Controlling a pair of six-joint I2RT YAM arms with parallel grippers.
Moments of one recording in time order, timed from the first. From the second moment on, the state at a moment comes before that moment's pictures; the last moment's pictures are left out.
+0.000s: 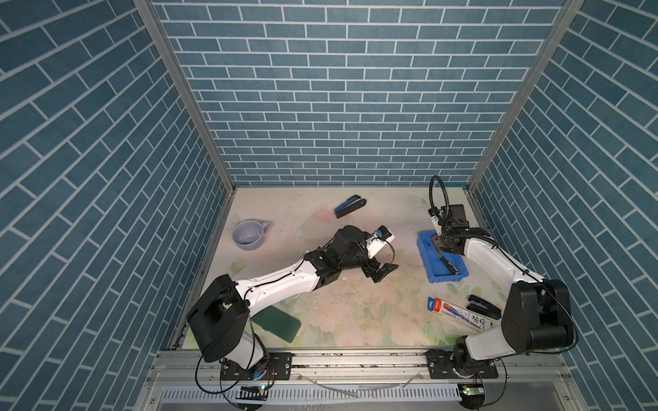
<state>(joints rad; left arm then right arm) -0.88 1.52 1.03 0.07 0.28 0.08 0.16 1.45 1.03 -0.51 0.27 -0.37</state>
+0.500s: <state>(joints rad) -0.61 1.26 0.85 0.08 0.14 0.07 0.16 1.15 0.92 -0.33 0.13 -0.12</state>
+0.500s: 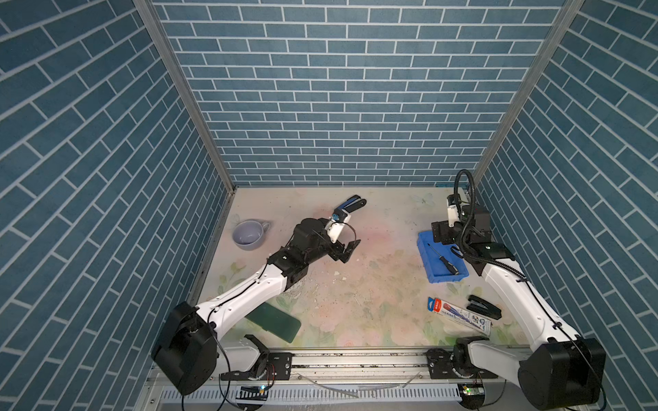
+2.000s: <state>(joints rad) -0.09 1.34 0.36 0.59 -0.27 0.20 0.00 1.53 0.38 0.76 0.16 0.00</state>
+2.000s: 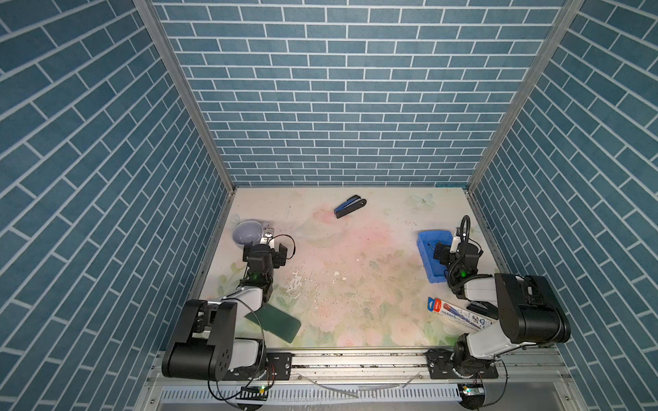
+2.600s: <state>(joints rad) -0.09 1.43 0.36 0.74 -0.22 0.13 -0.01 1.53 0.38 0.76 0.13 0.00</state>
